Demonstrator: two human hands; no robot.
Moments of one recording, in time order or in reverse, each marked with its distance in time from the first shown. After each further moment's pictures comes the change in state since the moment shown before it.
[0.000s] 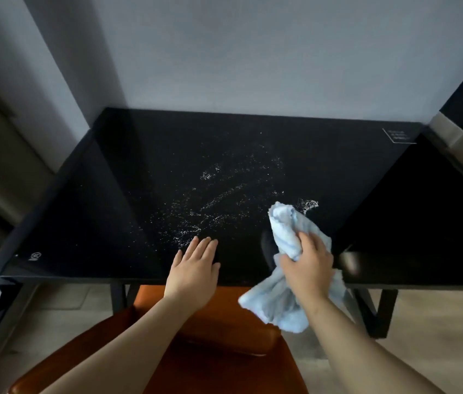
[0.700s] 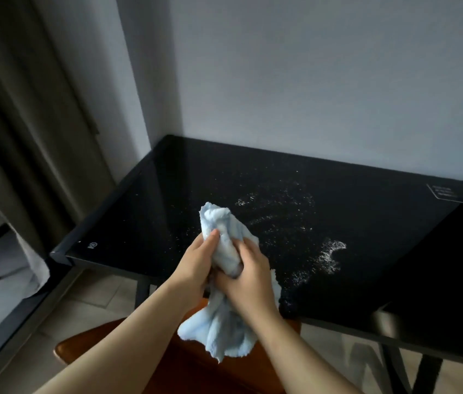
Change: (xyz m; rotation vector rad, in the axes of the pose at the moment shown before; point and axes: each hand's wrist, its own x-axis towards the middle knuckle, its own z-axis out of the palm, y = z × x) left_hand -0.034 0.032 -0.087 -1.585 0.185 -0.416; right_hand -0.054 -0.112 -0.003 0.546 -0.371 -0.485
